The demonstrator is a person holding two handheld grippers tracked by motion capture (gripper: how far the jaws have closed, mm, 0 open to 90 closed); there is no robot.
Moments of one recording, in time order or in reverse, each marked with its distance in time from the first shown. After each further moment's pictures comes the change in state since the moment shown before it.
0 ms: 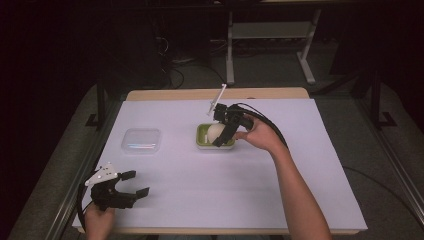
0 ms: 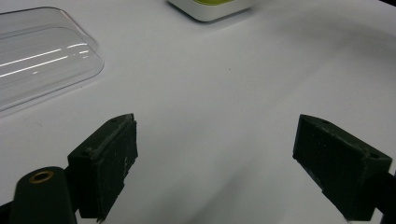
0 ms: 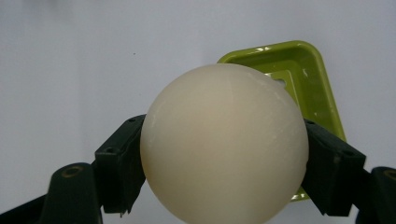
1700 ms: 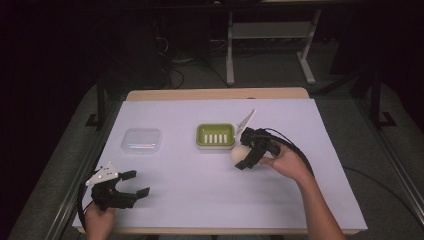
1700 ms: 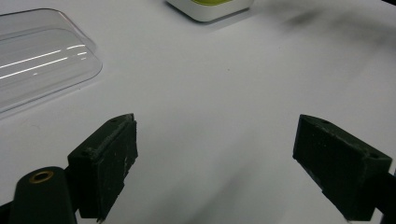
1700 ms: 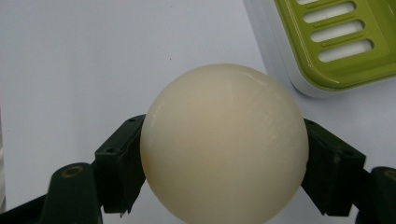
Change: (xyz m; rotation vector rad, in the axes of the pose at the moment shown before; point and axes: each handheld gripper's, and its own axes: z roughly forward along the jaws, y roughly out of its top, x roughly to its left) left arm -0.001 0.001 0.001 0.002 0.000 0.006; right arm 0.039 -0.089 0.001 -0.010 0.006 0.084
